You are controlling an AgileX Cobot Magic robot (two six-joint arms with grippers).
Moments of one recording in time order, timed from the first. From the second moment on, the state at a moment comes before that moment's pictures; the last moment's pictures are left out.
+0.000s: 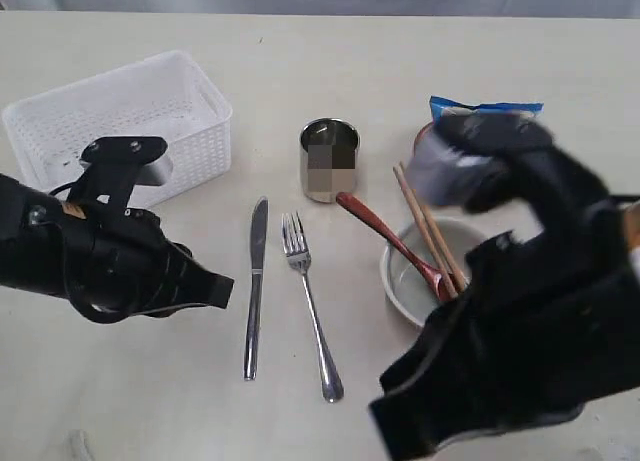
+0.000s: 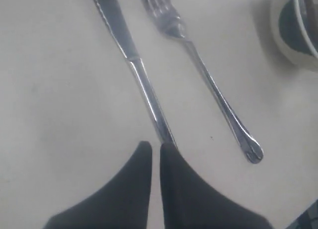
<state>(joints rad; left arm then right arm) -0.67 1.35 -0.50 -0.81 0.36 0.38 0.96 1.02 -0.76 0.40 0.94 0.22</state>
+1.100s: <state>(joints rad) -0.67 1.48 -0.44 -0.96 0.17 0.62 1.21 1.63 -0.76 0.14 0.65 0.51</state>
